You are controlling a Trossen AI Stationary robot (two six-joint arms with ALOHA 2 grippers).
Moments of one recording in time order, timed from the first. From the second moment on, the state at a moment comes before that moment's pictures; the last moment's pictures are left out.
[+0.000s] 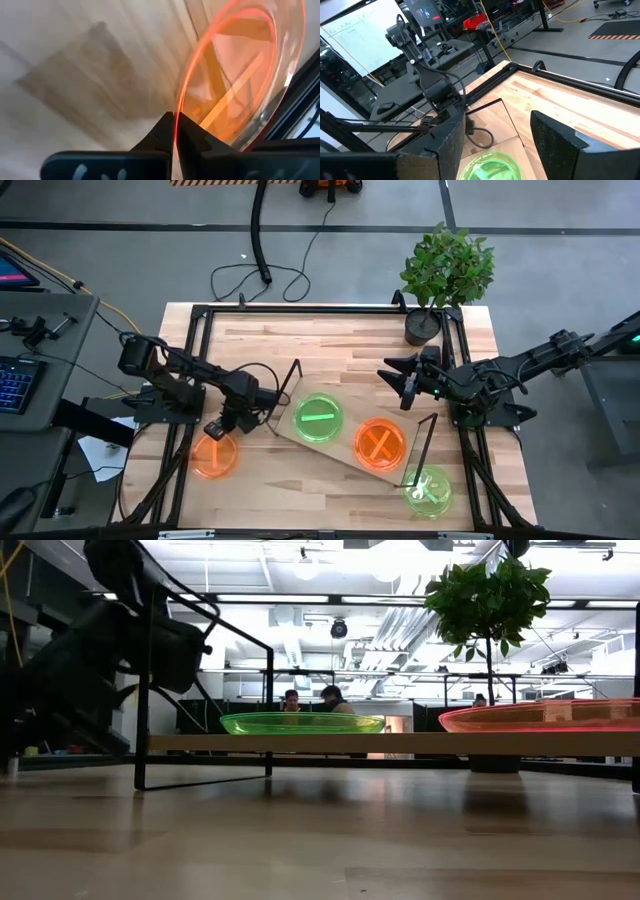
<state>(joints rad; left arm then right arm) -0.05 1.62 0.70 -0.98 0.43 0.59 0.39 0.93 0.88 -0.19 0.77 0.63</state>
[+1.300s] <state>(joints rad) 0.64 1.27 1.59 -0.91 -0.11 -0.02 0.39 0.88 0.88 -0.19 0.77 0.47</state>
